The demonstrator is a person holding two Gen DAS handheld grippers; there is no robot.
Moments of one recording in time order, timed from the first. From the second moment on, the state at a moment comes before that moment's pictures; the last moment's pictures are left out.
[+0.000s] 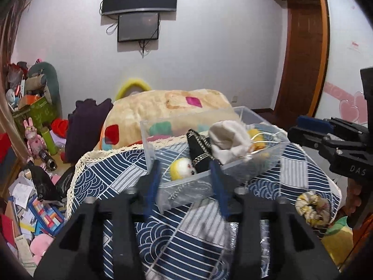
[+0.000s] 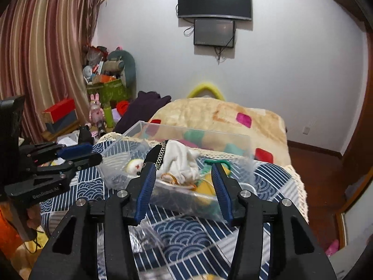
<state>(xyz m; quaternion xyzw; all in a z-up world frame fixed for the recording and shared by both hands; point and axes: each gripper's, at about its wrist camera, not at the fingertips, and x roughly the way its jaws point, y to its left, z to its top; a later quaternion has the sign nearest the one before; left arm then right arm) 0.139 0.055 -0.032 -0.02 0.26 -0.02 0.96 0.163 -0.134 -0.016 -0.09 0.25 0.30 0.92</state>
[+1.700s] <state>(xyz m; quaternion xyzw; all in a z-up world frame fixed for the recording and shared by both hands) 0.098 -0.007 -0.125 -0.06 0.33 -0.08 0.94 0.107 -0.219 -0.112 -0.05 0.33 0.21 0.92</state>
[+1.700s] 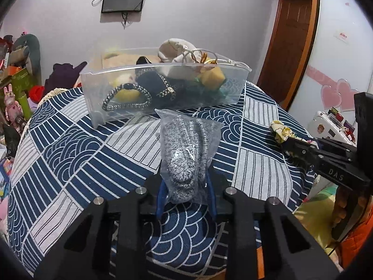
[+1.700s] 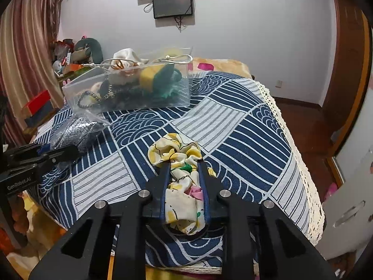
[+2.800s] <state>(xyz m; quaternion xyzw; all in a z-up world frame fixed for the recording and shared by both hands) 0.145 0.047 -0.029 -0.05 0.22 0.00 0.97 0.165 -0.157 -0.006 -0.07 0.19 0.24 0.95</state>
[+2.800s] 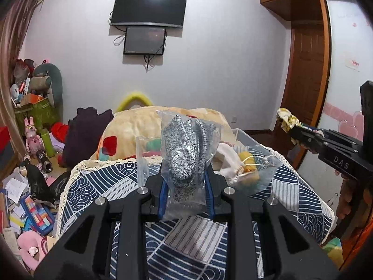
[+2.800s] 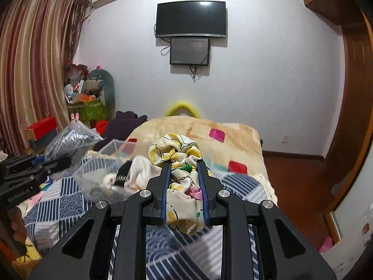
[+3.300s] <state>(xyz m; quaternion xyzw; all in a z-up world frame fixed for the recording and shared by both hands) 0.207 0.052 -0.068 -0.07 0.29 -0.01 0.95 0.211 -0.116 -0.030 -0.09 0.24 0.25 0.93</state>
